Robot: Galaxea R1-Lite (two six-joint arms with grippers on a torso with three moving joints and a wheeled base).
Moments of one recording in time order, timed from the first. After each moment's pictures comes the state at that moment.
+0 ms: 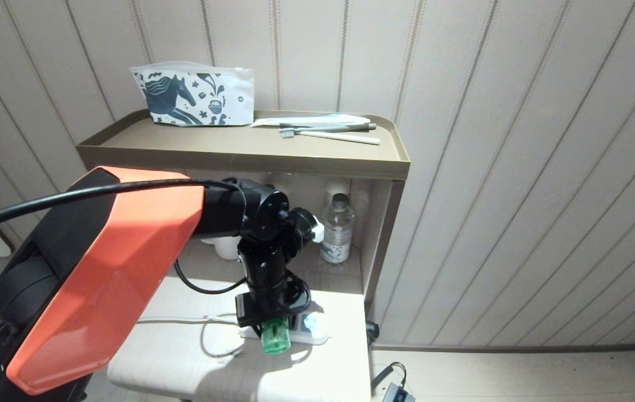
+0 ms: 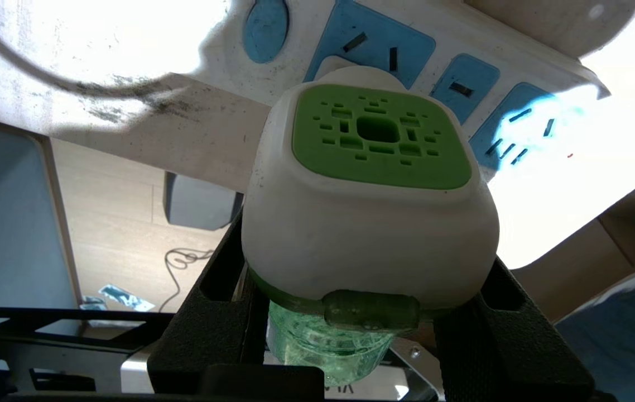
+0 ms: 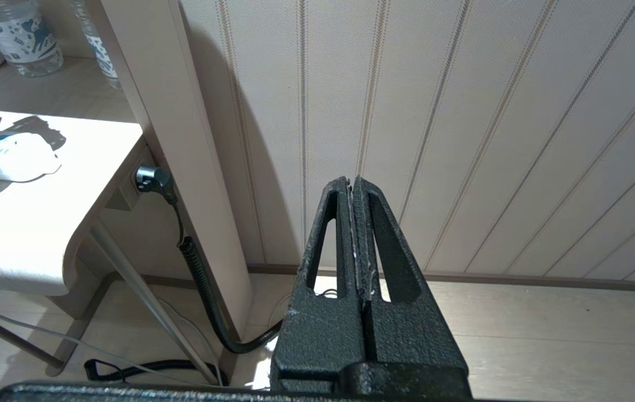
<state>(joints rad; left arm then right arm) -0.70 2.35 -1.92 1.02 0.00 -0.91 0.00 0.01 0.00 0.00 -0.01 0.02</state>
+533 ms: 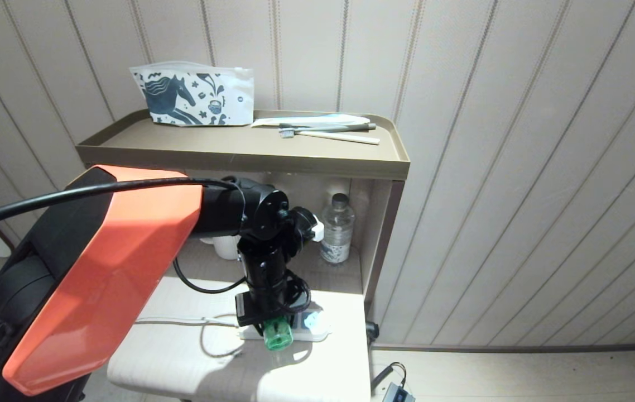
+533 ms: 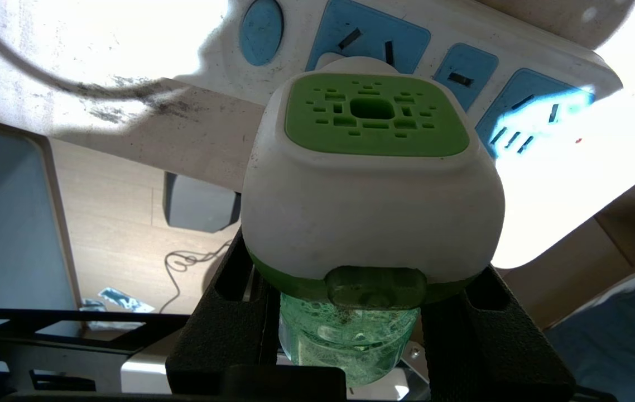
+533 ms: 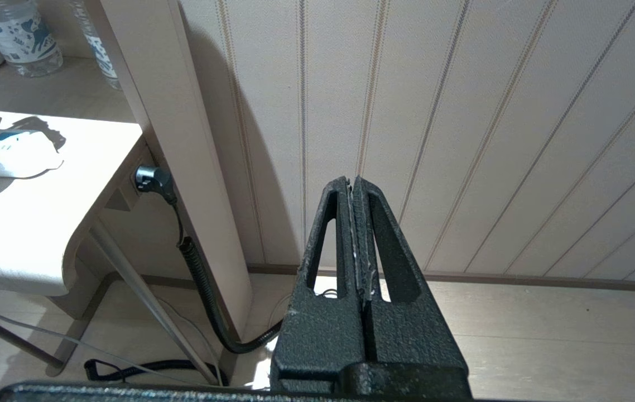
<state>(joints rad) -0.70 2.34 -1.92 1.02 0.00 -0.91 0.00 0.01 0.00 0.00 -0.01 0.02</state>
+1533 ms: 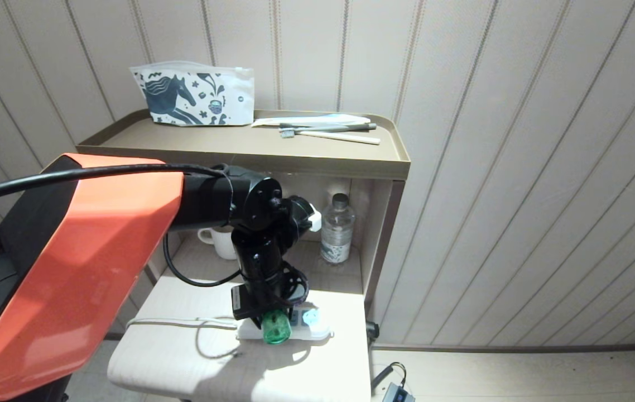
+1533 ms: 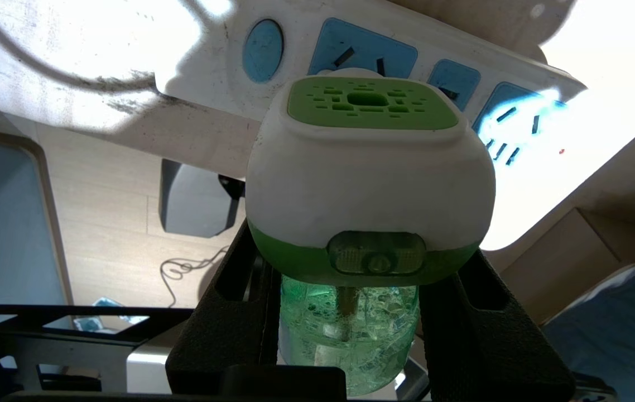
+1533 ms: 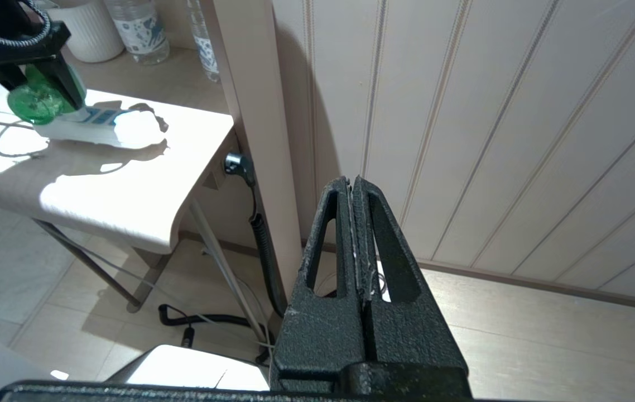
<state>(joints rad) -0.70 2.29 -1.92 1.03 0.00 -0.91 0.00 0.08 -0.40 0.35 0.17 0.02</state>
